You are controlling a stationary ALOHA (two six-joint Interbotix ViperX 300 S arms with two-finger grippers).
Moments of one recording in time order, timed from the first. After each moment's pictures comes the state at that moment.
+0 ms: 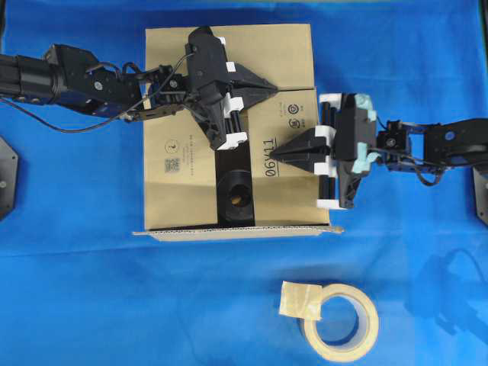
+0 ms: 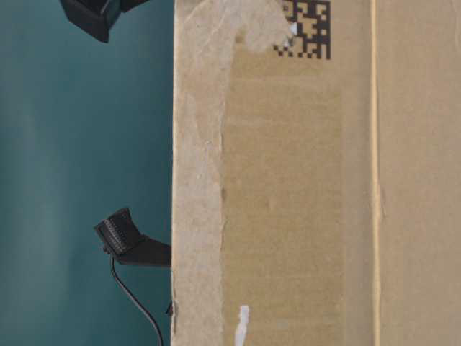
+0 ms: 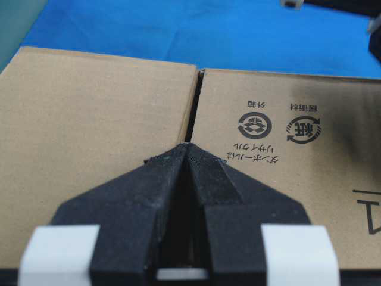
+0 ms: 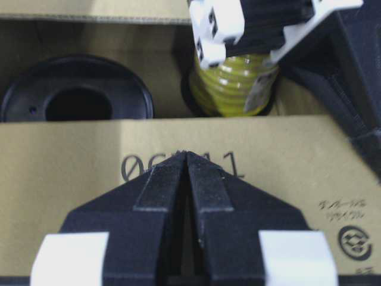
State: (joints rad) left arm 0.24 0.19 0.61 -0.03 -0.43 0.10; right arm -0.05 -0.10 0.90 0.10 -0.42 0.00
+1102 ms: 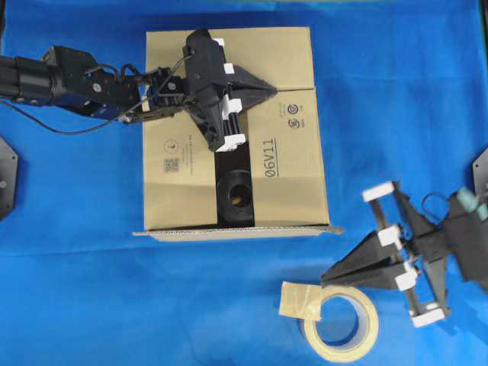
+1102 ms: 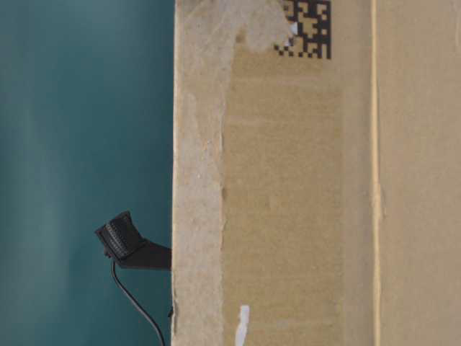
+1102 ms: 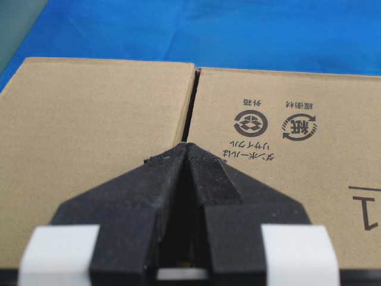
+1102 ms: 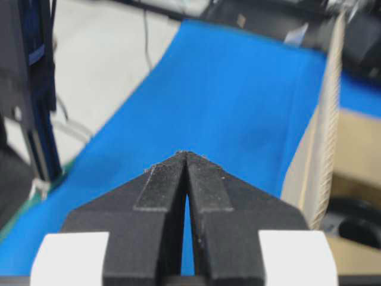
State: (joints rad) left arm 0.23 0.19 0.62 -0.03 -0.43 0.10; right arm 0.38 -0.38 0.93 0.10 -0.34 0.00
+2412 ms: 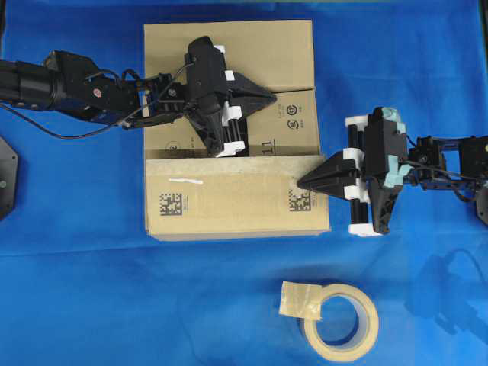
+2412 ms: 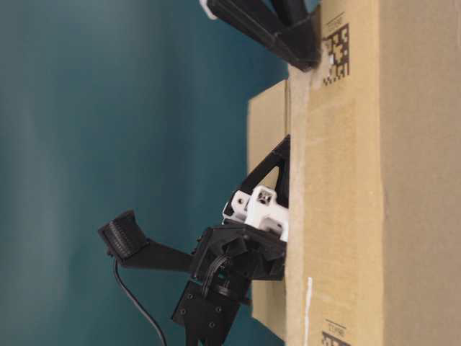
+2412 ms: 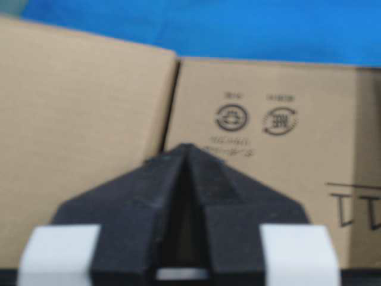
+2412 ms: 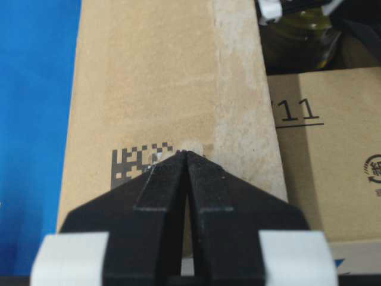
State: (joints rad) left arm 0.21 0.19 0.62 -0.03 -0.43 0.10; right arm 0.06 -0.25 0.96 0.24 -0.22 0.01
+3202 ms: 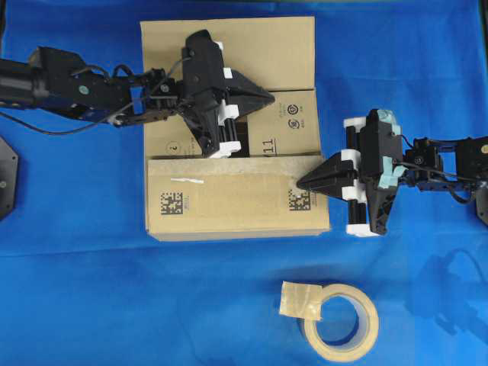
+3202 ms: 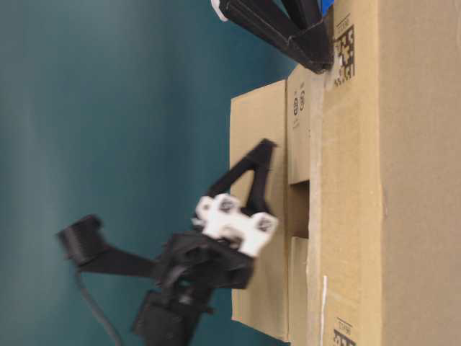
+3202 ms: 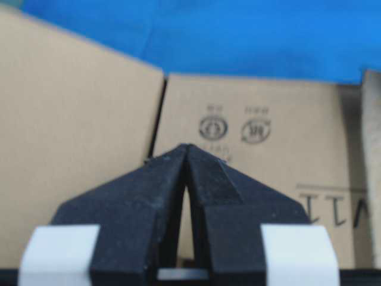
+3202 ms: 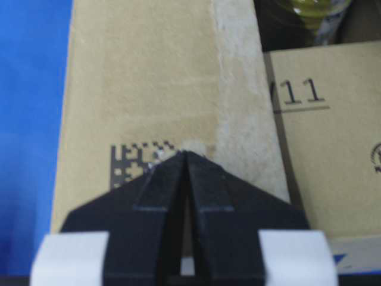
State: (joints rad) left arm 0.20 0.08 0.62 -0.03 -0.40 0.11; right arm 0.06 -0.24 0.96 0.24 -0.23 0.01
